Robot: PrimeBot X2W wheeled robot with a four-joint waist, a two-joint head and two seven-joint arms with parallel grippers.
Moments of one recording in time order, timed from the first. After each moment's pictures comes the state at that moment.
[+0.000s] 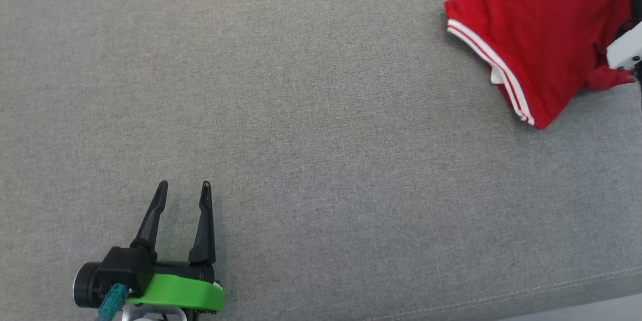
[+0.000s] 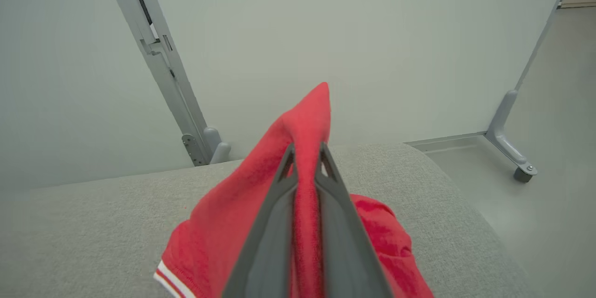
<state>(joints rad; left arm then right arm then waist) -0.01 0.05 -0.09 0.08 -0.20 -0.11 -0.26 -0.85 -0.48 0.19 0.67 0.61 0.13 -0.10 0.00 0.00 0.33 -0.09</state>
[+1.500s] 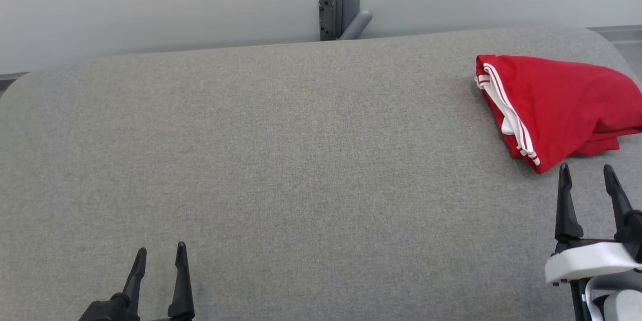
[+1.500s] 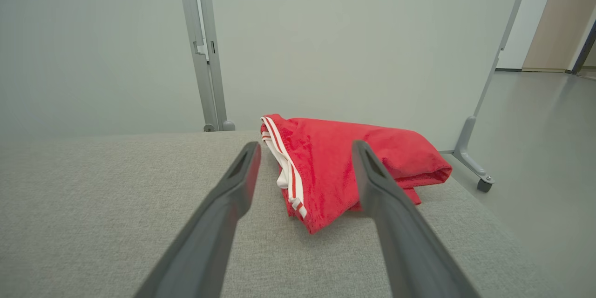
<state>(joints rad) 0.13 0.05 -0.02 0.15 -0.27 -0.09 -0.26 -0.04 -0.07 -0.23 0.12 0.05 0.13 -0.26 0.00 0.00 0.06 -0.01</state>
